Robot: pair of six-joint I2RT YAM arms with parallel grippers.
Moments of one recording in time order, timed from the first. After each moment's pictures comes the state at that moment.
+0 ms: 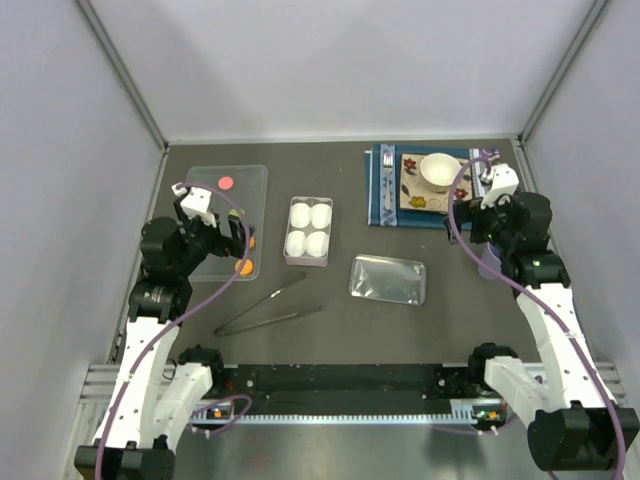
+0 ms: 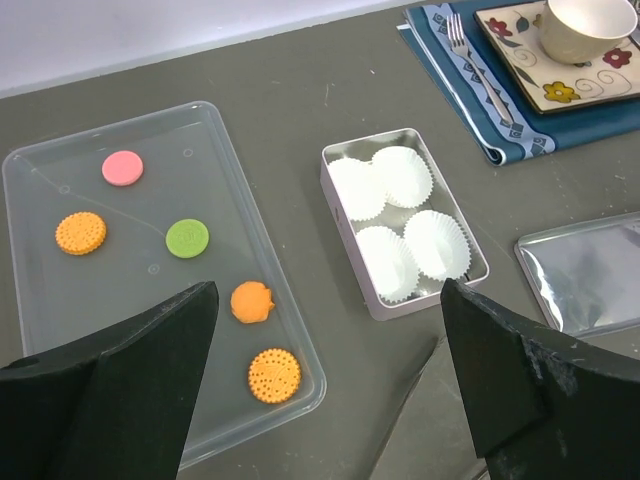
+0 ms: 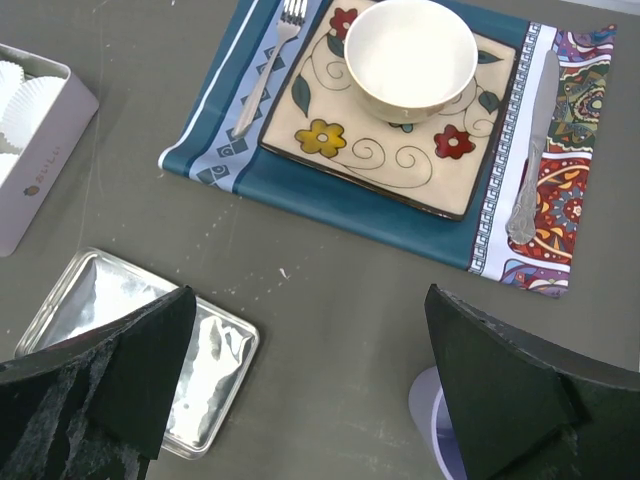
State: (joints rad) left arm -0.06 0.72 0.79 -0.29 0.34 0.02; right arm 0.02 0.88 0.84 -0.37 -0.23 -0.10
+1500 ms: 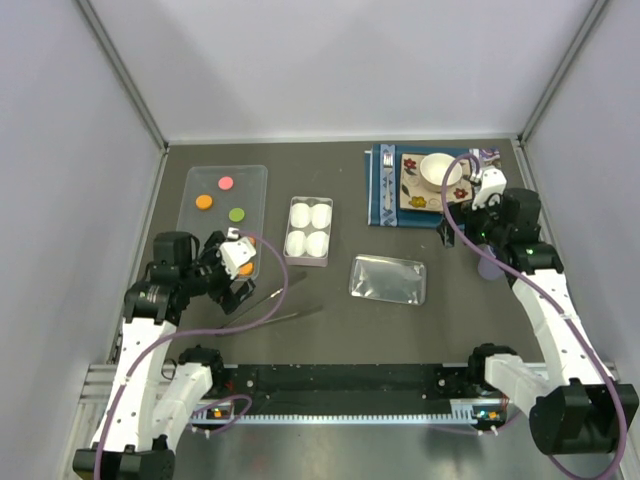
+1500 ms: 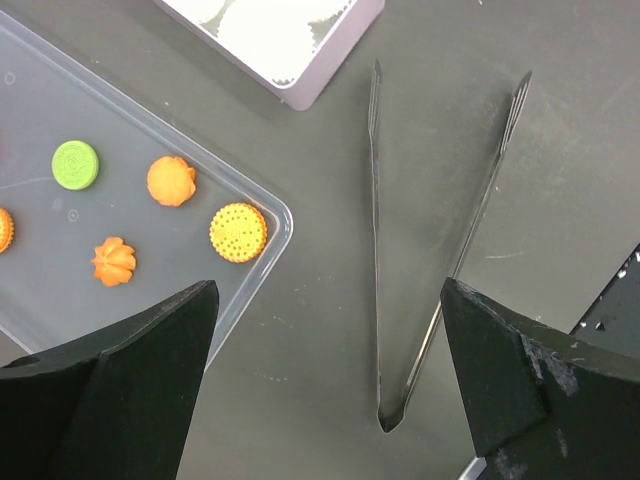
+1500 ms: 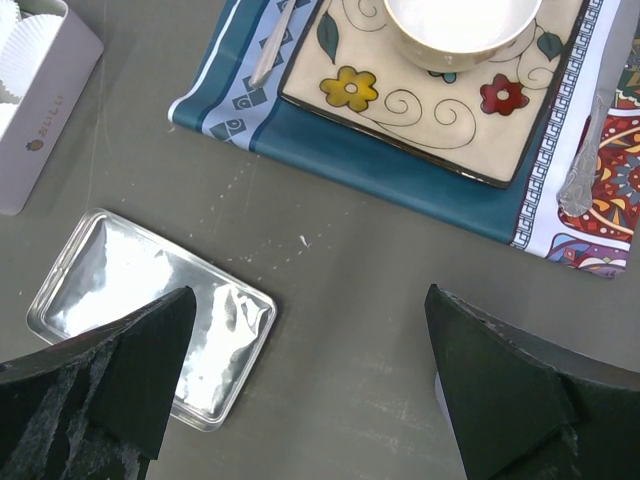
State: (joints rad) left arm -0.06 0.72 0.84 -0.91 0.56 0.74; right arm 0.03 0.97 0.85 -0.42 -0.26 -0.10
